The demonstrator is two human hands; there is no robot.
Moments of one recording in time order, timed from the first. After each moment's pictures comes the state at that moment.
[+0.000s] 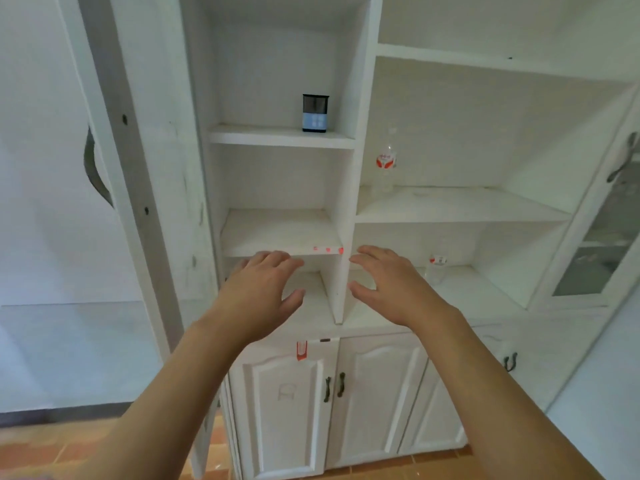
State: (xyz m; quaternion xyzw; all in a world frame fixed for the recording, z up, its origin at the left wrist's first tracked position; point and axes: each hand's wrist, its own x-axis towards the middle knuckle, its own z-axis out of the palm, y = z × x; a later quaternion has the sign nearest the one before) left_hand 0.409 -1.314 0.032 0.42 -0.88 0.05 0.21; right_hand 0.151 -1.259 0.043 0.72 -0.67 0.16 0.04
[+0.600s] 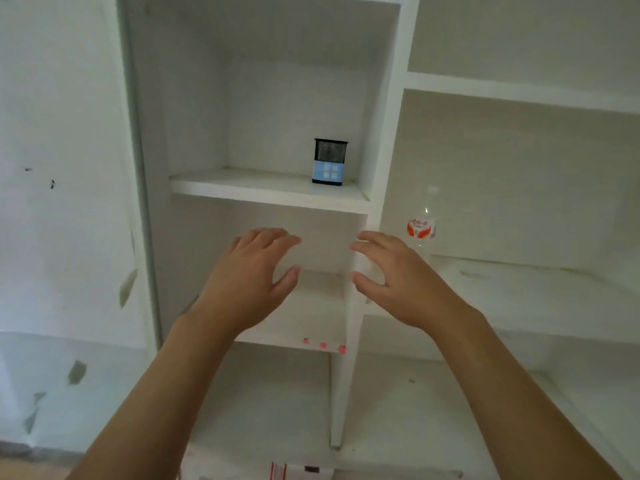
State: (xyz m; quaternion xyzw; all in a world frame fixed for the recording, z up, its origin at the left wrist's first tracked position) left_hand 0.300 -1.513 0.099 0.46 -0.81 0.12 0.35; right_hand 0.032 -1.484 0.127 0.80 -0.54 0.26 0.07
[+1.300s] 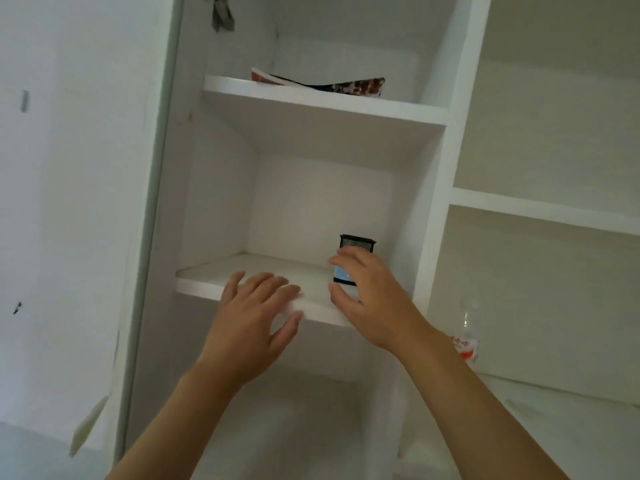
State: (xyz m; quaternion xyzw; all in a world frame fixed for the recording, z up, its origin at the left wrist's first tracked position) left_hand 0.324 -1.639 0.140 0.43 -0.73 0.25 0.46; right_hand 0.099 -1.626 0.223 0.82 -0.44 0.35 0.13
